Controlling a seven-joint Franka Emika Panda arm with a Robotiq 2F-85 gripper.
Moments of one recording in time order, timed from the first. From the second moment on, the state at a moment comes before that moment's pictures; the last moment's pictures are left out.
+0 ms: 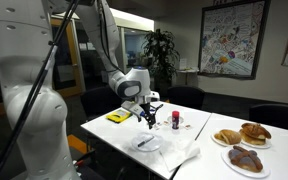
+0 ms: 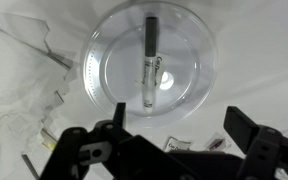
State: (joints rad) arm -0.12 0.12 0.04 -2.67 0.35 2.95 -0.25
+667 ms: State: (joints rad) arm -0.23 0.33 0.01 -2.53 0.42 2.86 -0.51
